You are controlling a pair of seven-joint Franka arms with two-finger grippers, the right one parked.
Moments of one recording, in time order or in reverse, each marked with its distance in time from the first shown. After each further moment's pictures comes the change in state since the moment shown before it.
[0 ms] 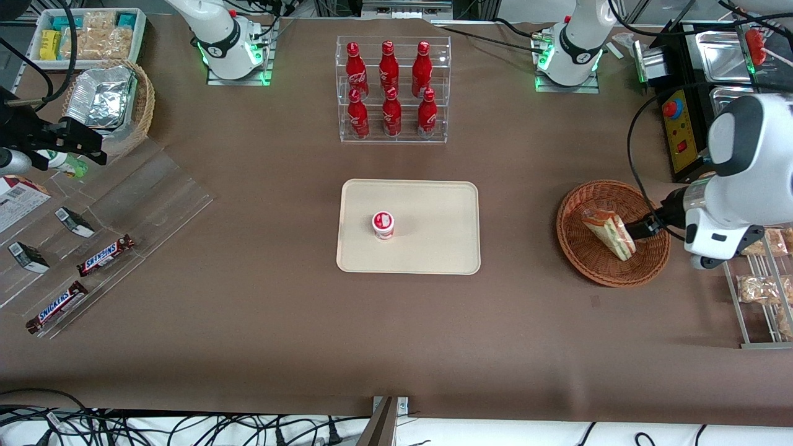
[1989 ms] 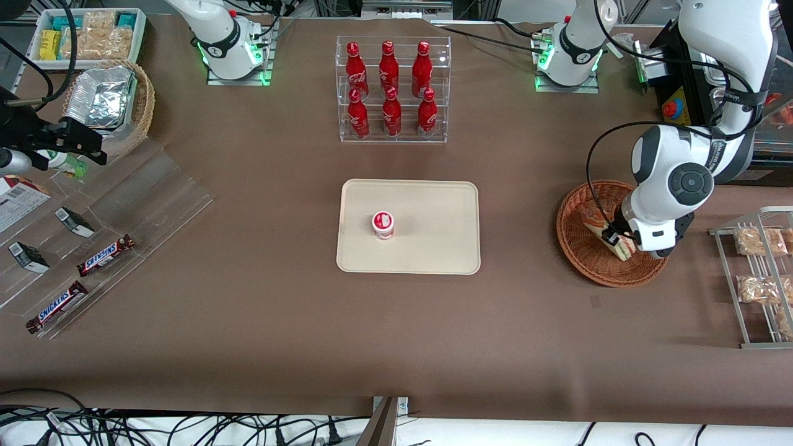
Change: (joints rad) arm 0.002 0.021 -0.013 -0.417 0.182 0.544 -0.418
